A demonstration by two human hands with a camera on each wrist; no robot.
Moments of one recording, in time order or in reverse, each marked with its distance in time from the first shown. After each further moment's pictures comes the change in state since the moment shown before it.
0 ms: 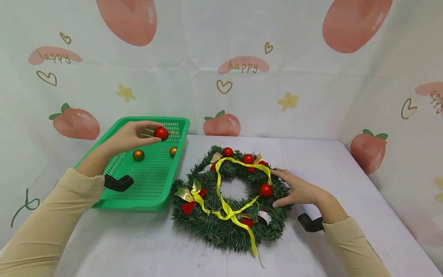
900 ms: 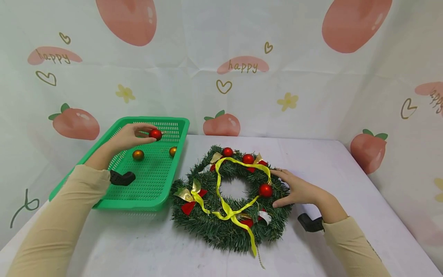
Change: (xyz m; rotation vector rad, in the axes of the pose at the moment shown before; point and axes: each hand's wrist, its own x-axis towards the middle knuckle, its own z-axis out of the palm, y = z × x) left_hand 0.013 -0.038 -0.003 0.040 0.029 -0.097; right_hand 0.000 0.002 0.001 0.008 -0.003 0.012
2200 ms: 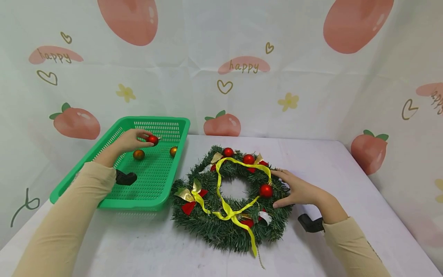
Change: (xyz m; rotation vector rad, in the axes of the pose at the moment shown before) left_hand 0.011 -0.028 0.007 0.173 -0.014 -0.130; right_hand -0.001 -0.005 -0.002 0.002 -0.007 -0.002
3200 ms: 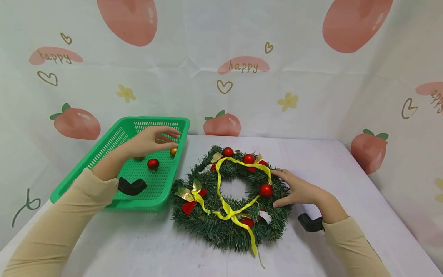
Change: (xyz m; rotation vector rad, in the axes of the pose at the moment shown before) left_hand -0.033 0.095 0.006 -0.159 -0.105 0.318; right_hand 0.001 0.004 0.001 0.003 0.002 0.009
